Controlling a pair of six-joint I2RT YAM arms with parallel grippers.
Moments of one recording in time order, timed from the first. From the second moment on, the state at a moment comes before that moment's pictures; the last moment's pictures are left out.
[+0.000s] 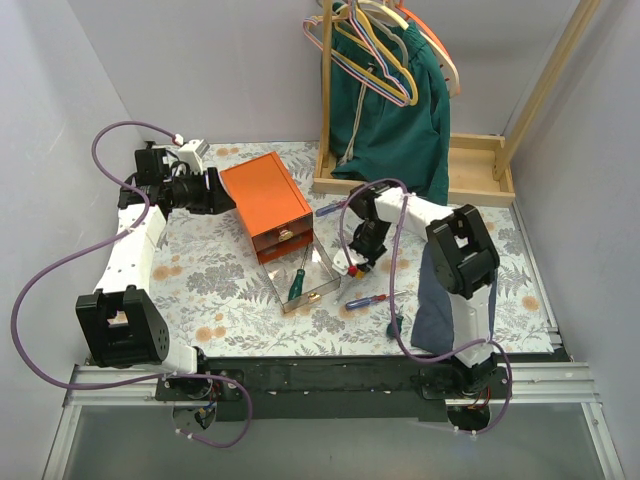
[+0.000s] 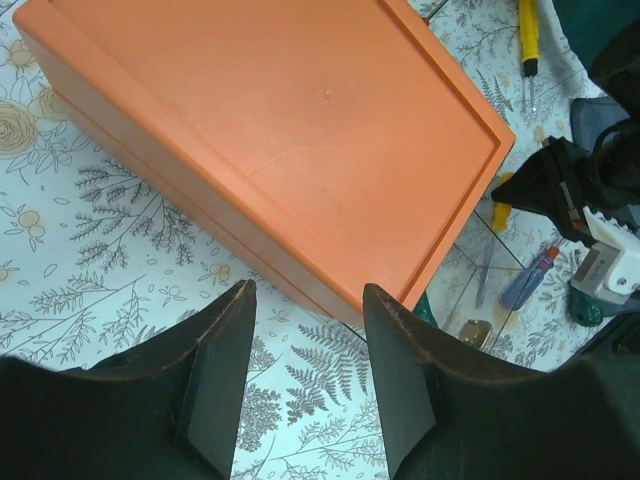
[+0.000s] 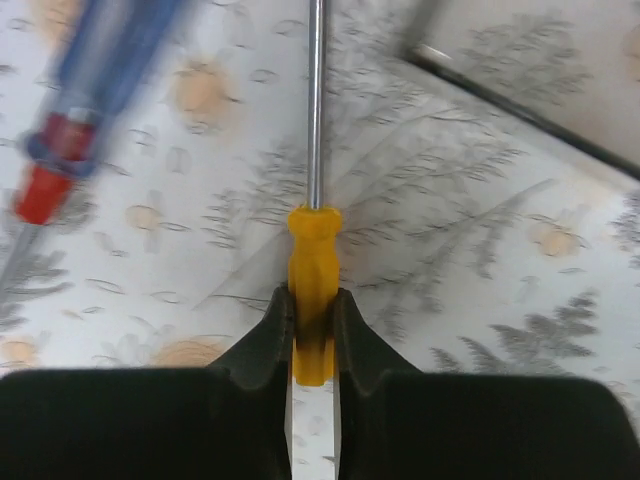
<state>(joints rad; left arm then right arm) 0.10 1.44 1.28 -0.62 0.66 0.06 0.58 2.10 1.58 -1.20 -0.42 -1.97</state>
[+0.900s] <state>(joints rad) 0.13 1.25 1.27 -0.50 0.74 -0.12 0.77 1.77 1.60 -0.99 -0.52 -0.72</state>
